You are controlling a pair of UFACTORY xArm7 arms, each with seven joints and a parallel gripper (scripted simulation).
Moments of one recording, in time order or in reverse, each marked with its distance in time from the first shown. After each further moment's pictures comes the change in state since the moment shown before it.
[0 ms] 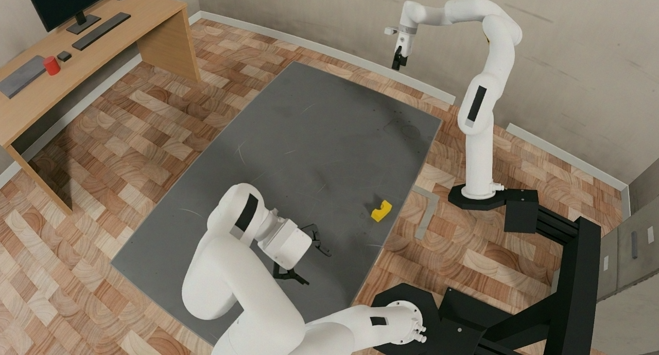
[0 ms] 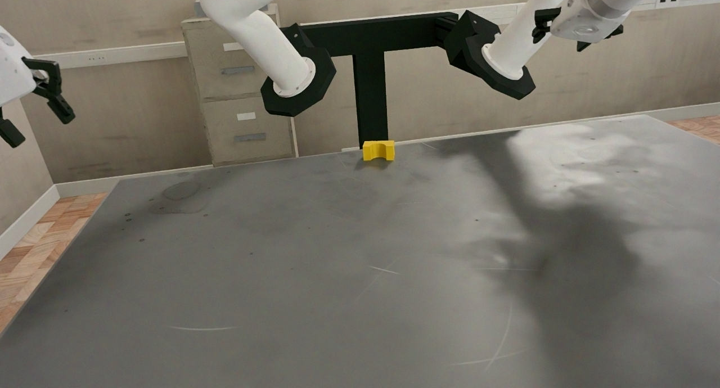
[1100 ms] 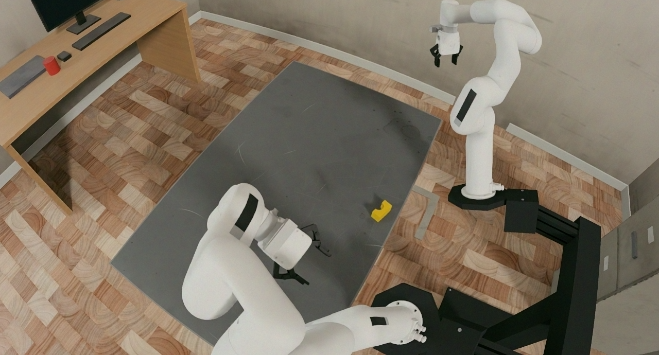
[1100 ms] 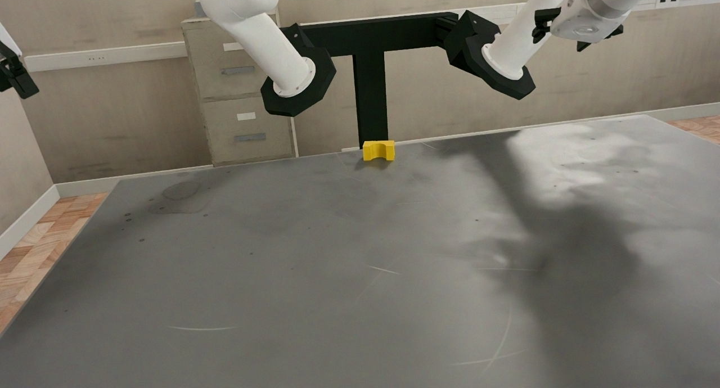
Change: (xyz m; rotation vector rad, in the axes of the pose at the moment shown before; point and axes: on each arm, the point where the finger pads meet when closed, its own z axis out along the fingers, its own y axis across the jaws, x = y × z) left arm 0.000 0.000 0.000 0.000 0.000 0.000; right arm -0.173 0.100 -0.056 -0.249 -0.061 0.738
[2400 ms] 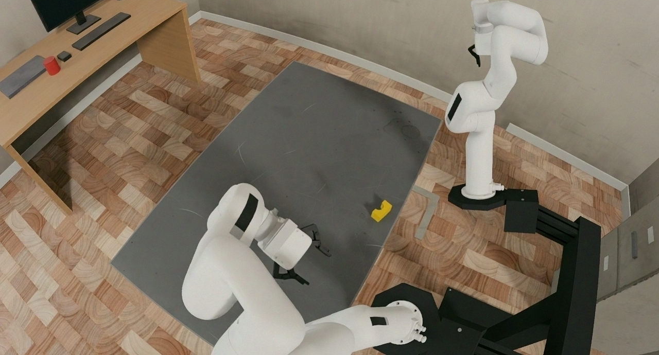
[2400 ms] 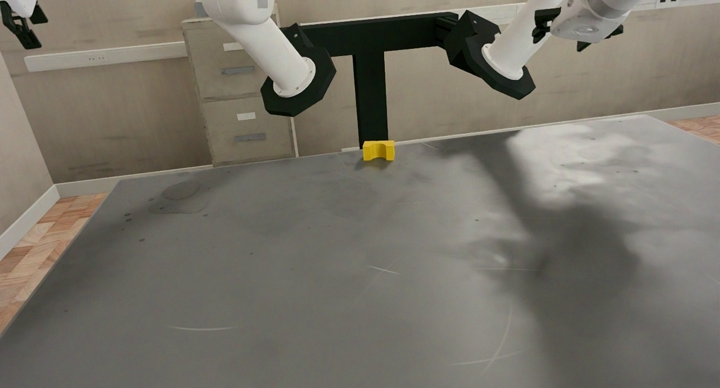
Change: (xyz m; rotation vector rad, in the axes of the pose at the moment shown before) left arm 0.000 0.000 0.000 0.000 0.000 0.000; right arm -0.131 0.138 -0.042 -0.280 -0.008 0.750
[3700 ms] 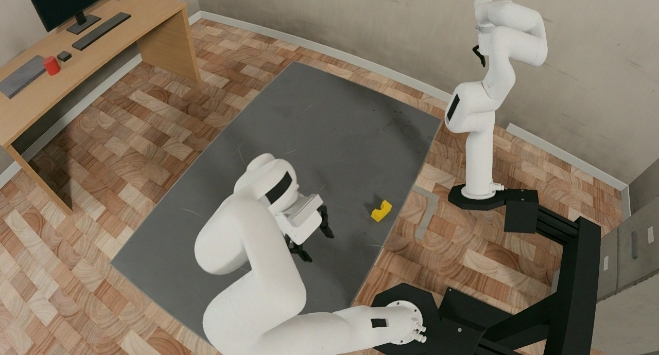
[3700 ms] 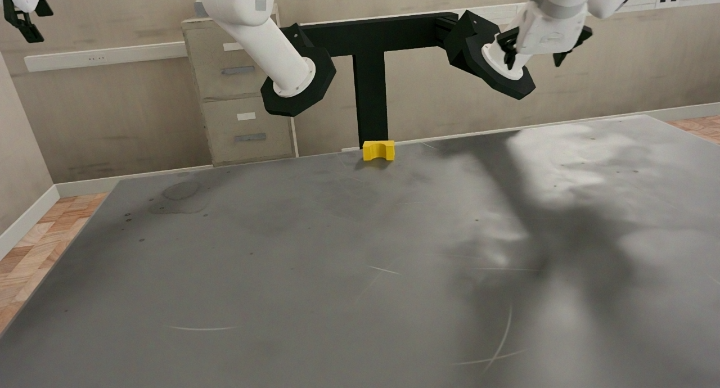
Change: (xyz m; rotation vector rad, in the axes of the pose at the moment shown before) left arm -0.058 -0.054 -0.007 -0.183 -0.244 -0.170; right arm -0.005 0.020 -0.001 -0.033 0.003 0.084
